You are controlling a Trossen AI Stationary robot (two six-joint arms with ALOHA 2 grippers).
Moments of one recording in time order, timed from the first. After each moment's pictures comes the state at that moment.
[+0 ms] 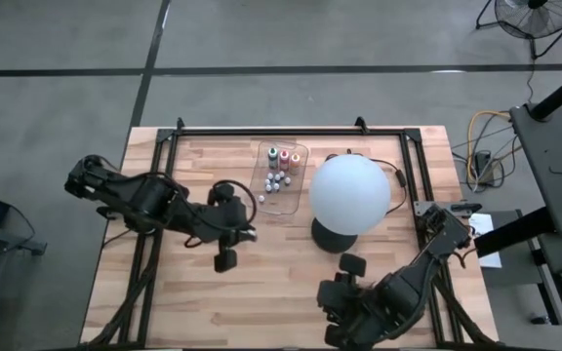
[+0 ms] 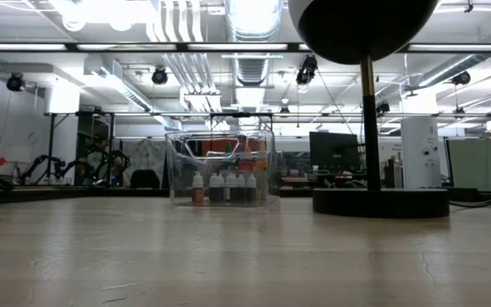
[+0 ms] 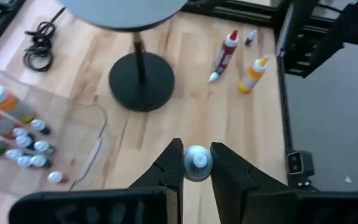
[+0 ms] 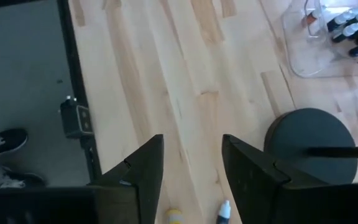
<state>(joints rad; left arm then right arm) -0.39 1.43 1.73 -1.04 -0.29 -0.47 0.73 2.09 2.34 -1.52 0.46 0.95</state>
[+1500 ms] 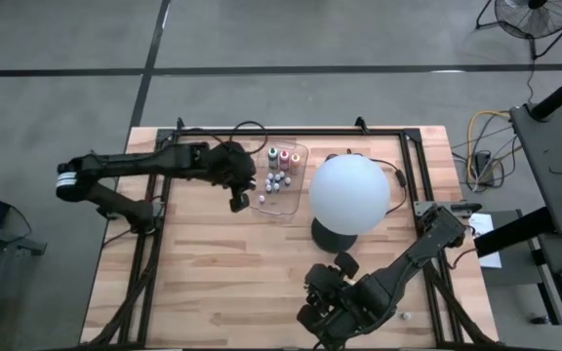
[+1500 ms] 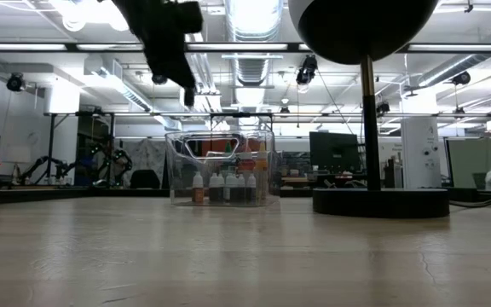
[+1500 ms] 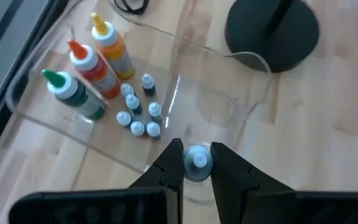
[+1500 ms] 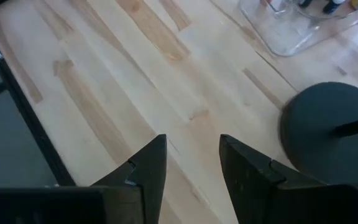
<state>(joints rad) 0.20 1.30 1.17 -0.72 -0.04 -0.03 0.68 2.09 2.14 -1.36 0.58 1.31</state>
